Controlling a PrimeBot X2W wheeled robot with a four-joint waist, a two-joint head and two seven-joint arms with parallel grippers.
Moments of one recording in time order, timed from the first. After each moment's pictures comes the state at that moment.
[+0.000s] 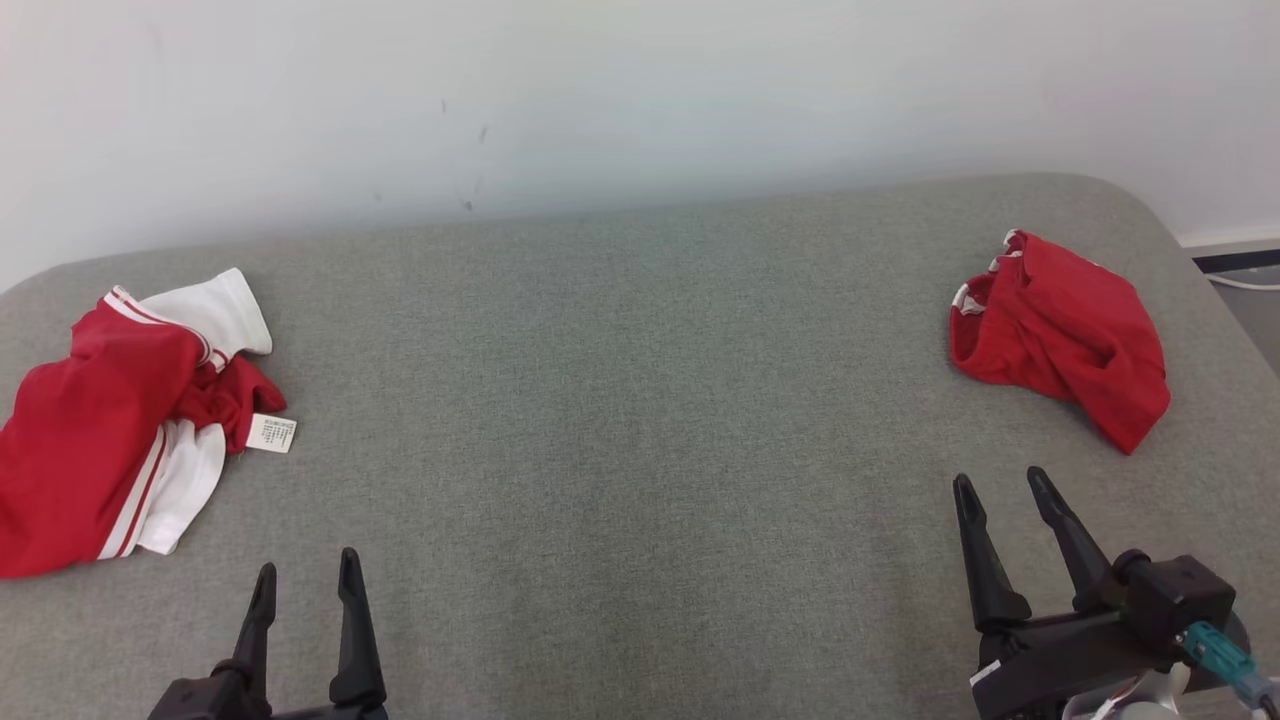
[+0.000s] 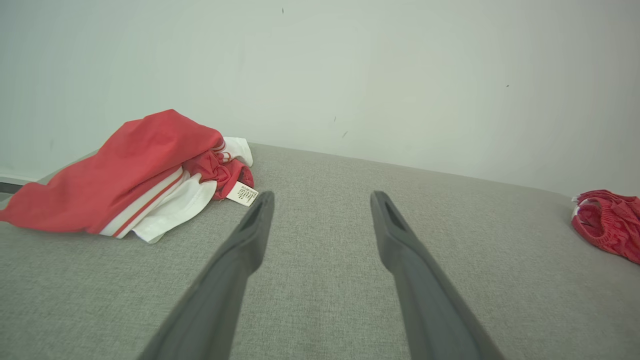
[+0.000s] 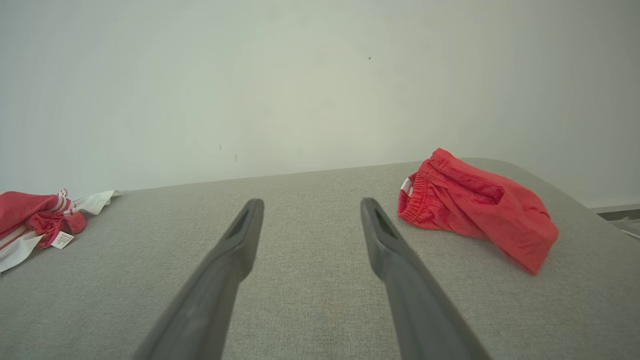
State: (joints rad) left arm 0.07 0.08 -0.09 0.07 -0.36 0.12 -0.22; right arm -0.13 -0.33 0.42 0.11 0.53 -0.13 -0.25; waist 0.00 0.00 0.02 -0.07
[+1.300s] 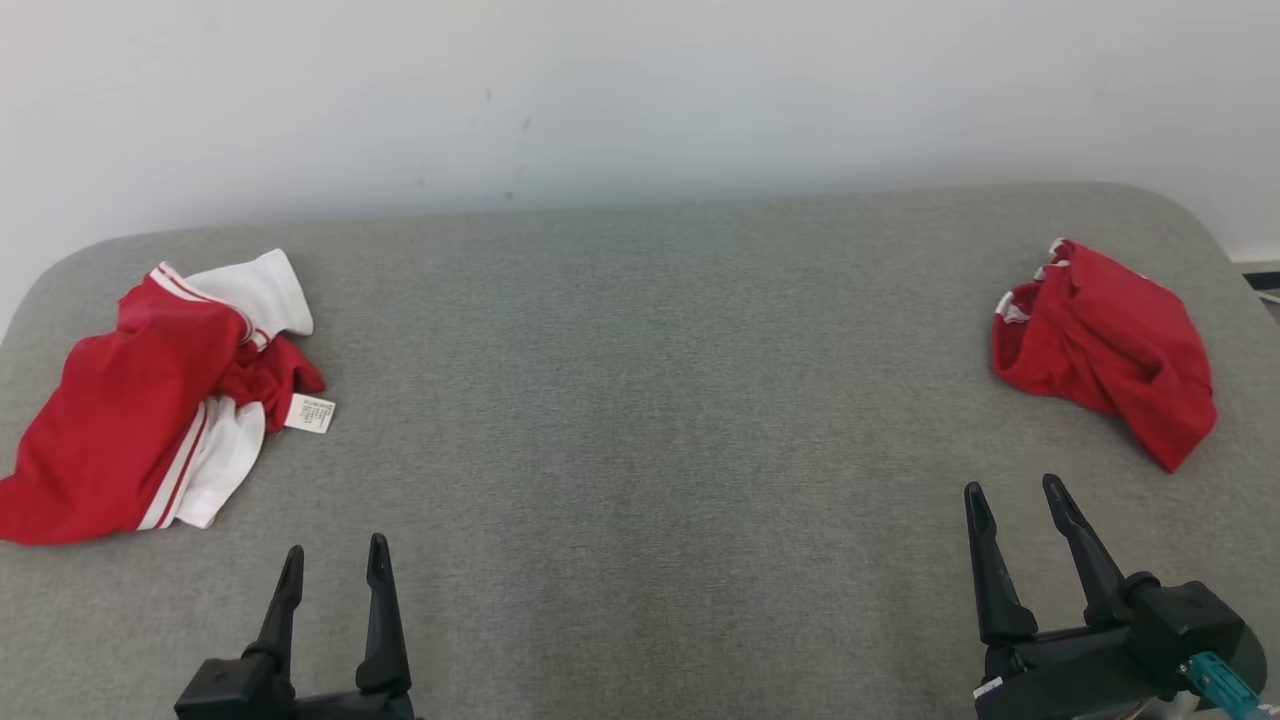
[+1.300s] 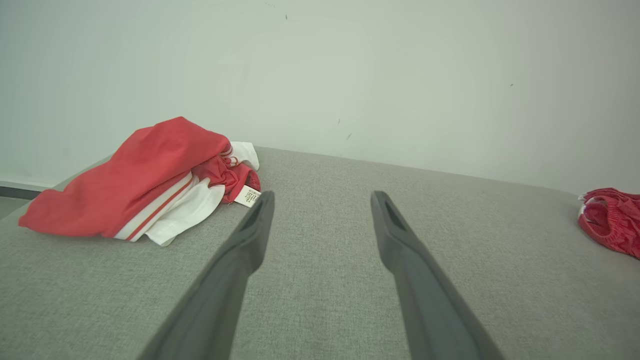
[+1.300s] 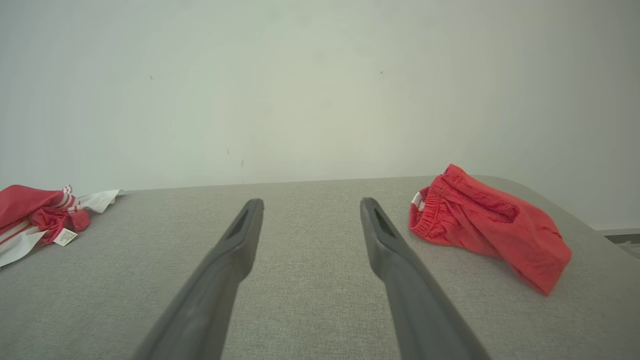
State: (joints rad) left arm 0.06 0.06 -0.11 0.05 -0.31 0.12 -0.20; right arm -0.06 -0.27 0.33 0.06 0.40 -0.13 -0.25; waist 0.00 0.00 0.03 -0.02
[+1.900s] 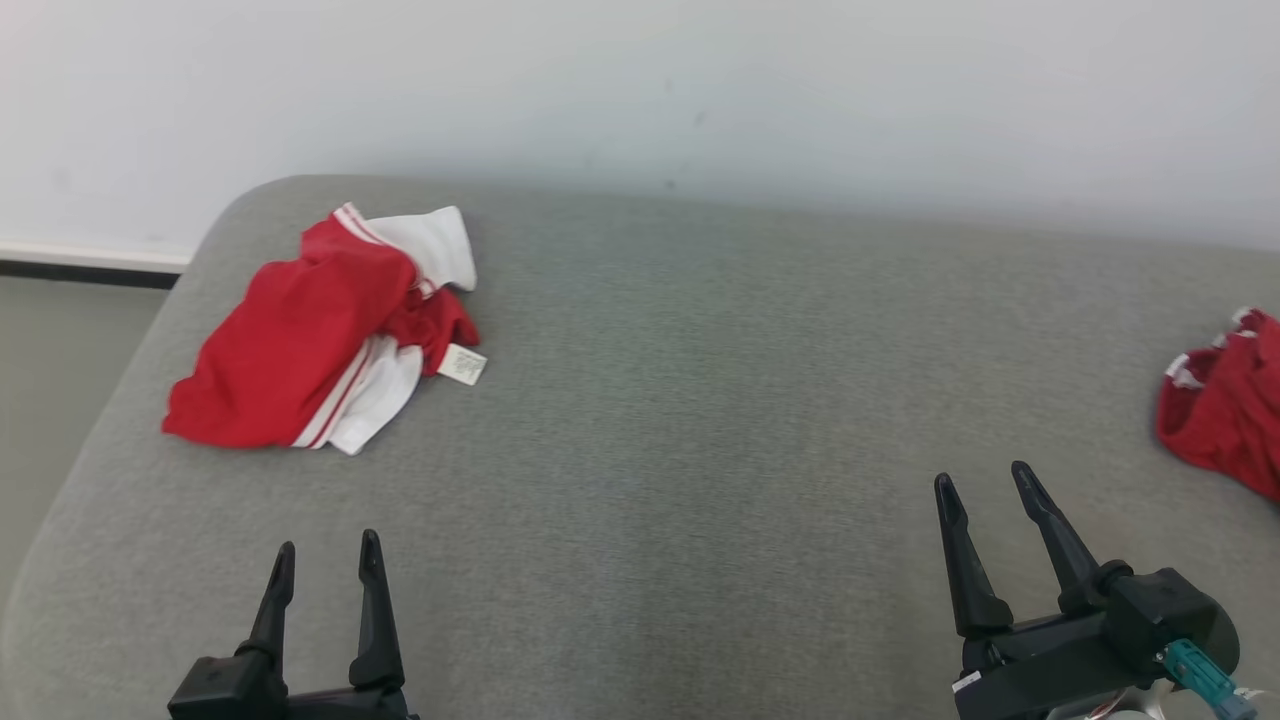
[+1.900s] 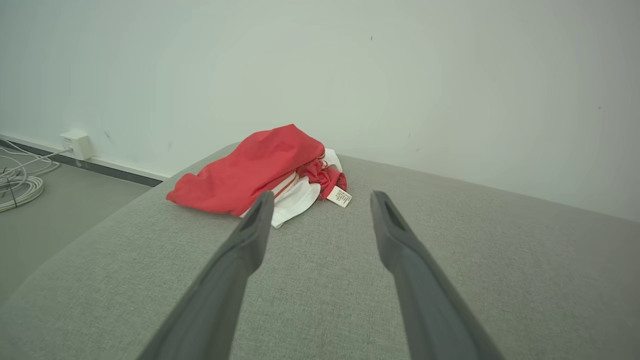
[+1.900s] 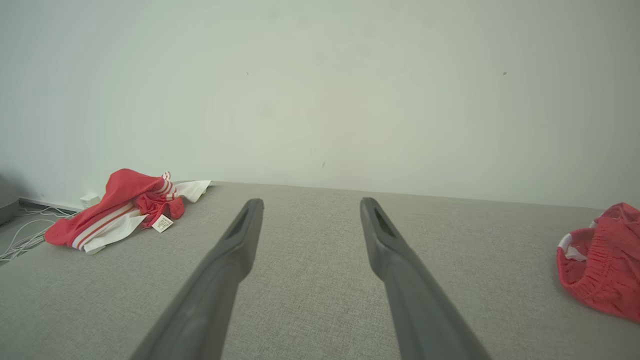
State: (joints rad) left arm 0.05 0.06 -0.10 0.06 -0.30 0.12 -0.20; right arm -0.10 -0.26 0.36 0.06 0.39 -0.11 -0.25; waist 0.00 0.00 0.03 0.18
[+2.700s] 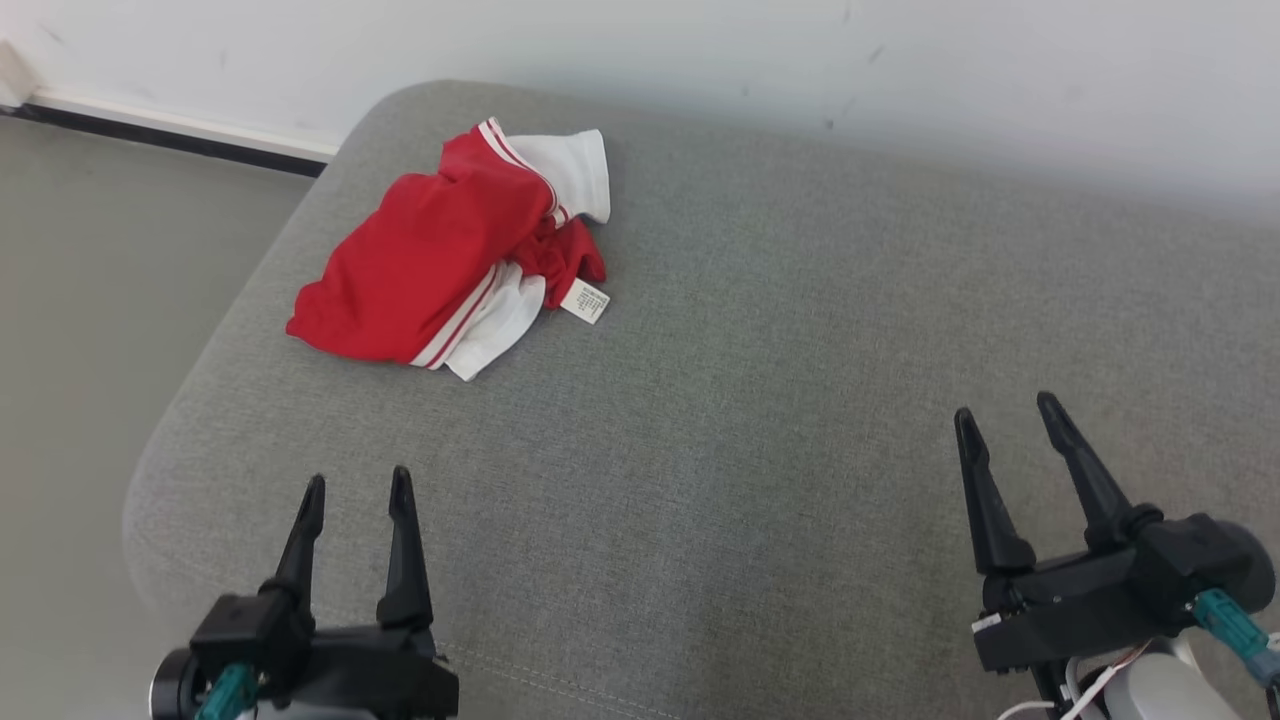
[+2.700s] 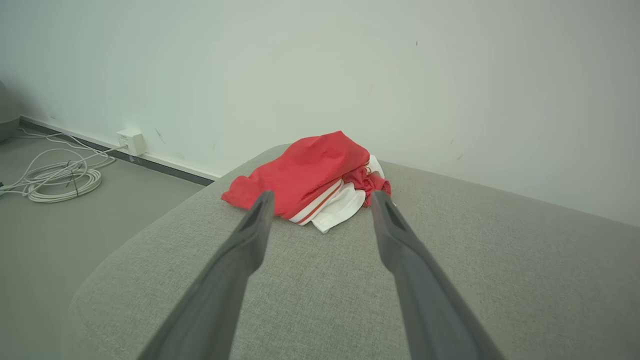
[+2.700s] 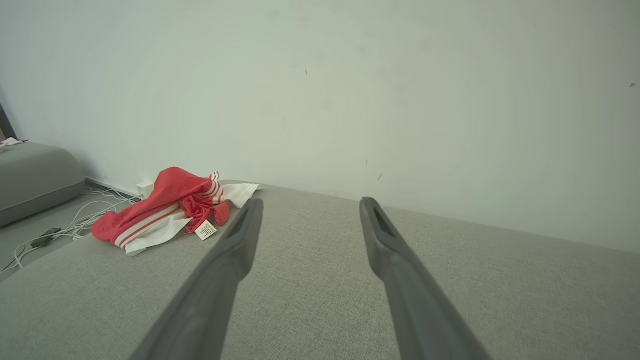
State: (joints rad) left arm -0.03 0.05 -0.14 0.05 -0.31 0.12 -0.19; right arm -0.16 -0.30 0.34 0.02 0.35 -0.11 -0.24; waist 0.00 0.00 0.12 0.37
